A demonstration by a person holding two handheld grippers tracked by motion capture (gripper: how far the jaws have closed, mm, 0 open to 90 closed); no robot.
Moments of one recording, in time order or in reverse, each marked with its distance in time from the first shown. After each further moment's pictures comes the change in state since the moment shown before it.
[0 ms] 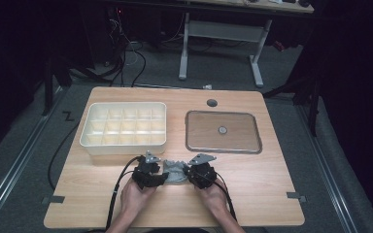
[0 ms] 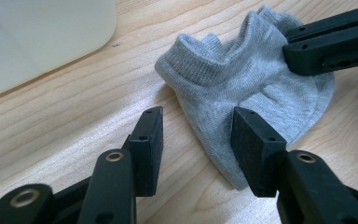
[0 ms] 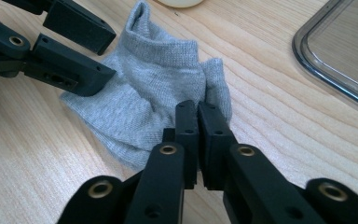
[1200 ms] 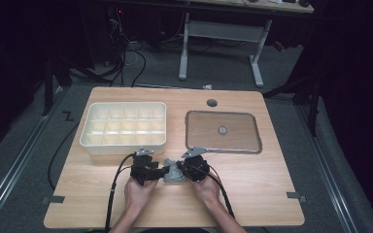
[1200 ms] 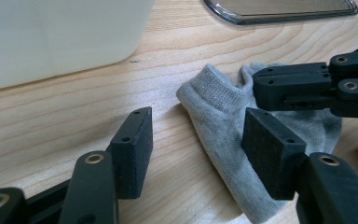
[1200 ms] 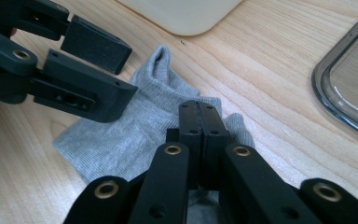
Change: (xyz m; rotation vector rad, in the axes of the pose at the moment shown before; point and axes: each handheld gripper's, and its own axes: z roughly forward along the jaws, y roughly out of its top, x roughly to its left) left arm 0.018 0.002 0.007 -0.097 -0.083 -0.225; right arm -0.002 0.019 0.022 -0.015 0.034 0.013
